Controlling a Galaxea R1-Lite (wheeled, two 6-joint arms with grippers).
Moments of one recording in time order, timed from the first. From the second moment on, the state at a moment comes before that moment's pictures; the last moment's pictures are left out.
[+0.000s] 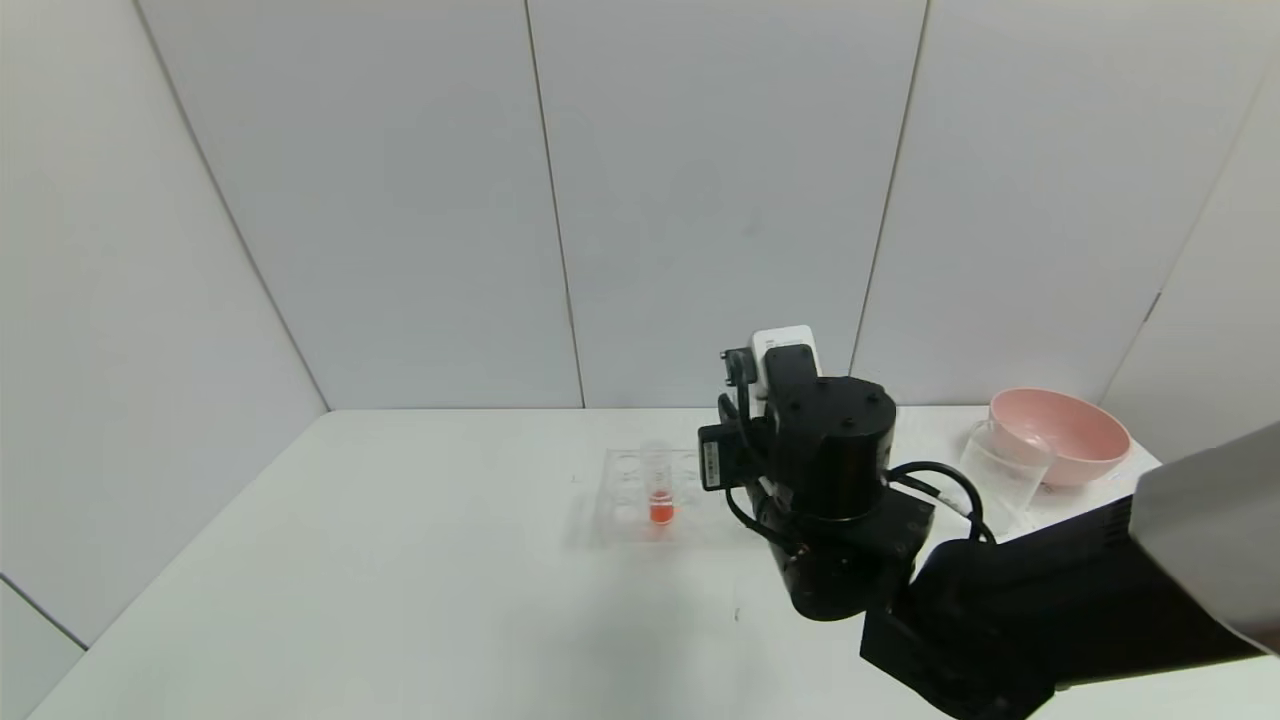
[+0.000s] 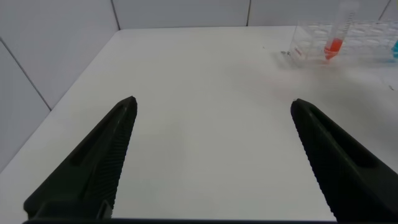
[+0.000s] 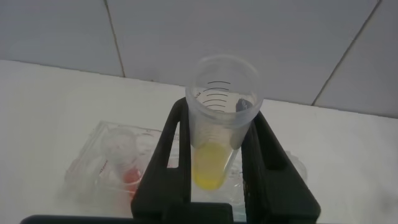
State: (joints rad) left arm 0.00 0.00 0.00 0.00 0.00 0.00; right arm 0.80 2.08 -1.06 -0.96 -0.67 0.01
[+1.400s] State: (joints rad) left arm 0.00 0.00 0.00 0.00 0.00 0.00; right arm -0.21 1.51 -0.76 -0.30 0.68 -0.51
